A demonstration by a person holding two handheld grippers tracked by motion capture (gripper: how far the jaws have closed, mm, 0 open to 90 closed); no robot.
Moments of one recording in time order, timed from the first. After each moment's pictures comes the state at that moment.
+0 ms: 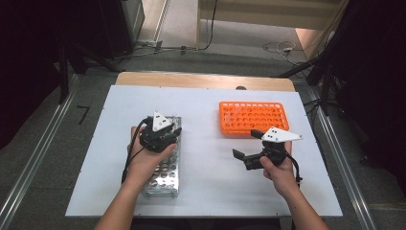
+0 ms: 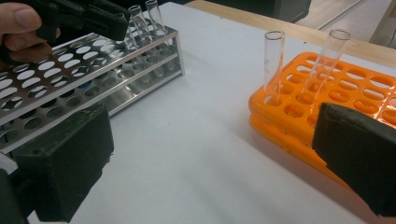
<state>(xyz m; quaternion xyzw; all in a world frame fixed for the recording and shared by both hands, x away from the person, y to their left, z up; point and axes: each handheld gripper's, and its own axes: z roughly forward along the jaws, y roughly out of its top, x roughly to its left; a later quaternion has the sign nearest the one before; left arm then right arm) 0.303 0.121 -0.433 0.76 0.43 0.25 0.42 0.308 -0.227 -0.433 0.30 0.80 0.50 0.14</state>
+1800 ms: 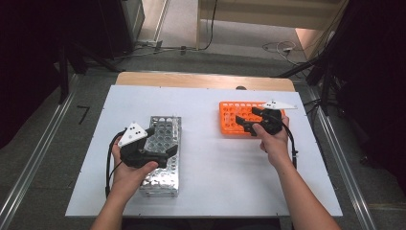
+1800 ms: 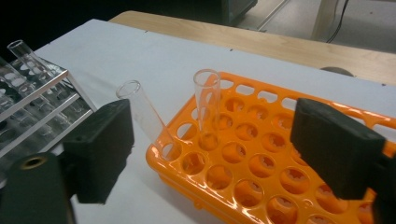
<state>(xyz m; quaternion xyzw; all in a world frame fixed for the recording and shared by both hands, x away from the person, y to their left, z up) 0.251 0.157 -0.419 0.71 0.43 0.19 0.52 0.402 -0.226 -0.437 0.40 0.77 0.47 0.16</state>
